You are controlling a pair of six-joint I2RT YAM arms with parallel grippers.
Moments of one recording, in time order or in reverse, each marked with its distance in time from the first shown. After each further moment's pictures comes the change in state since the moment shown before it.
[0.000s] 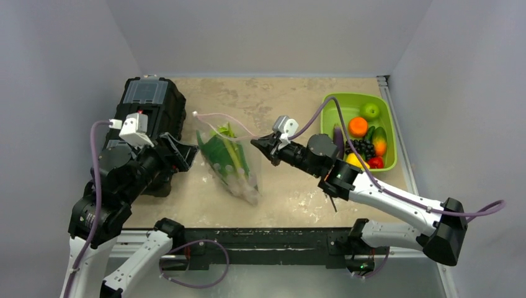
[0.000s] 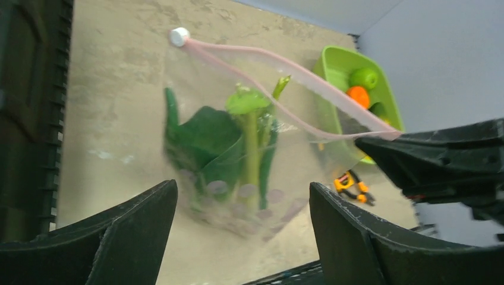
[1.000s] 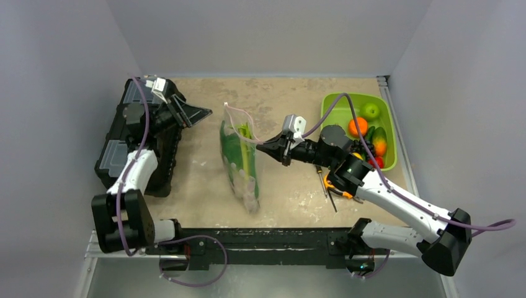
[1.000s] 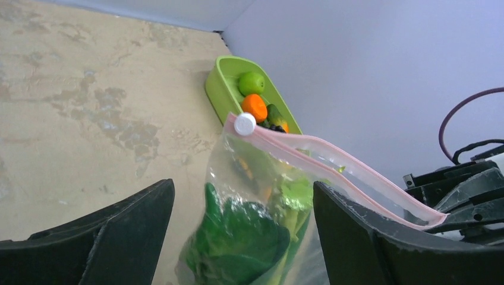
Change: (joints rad) left arm 0.558 0.619 -0.478 1.409 1.056 -0.225; right arm -0.171 -0.058 -0.003 -0.073 -0.394 -0.011
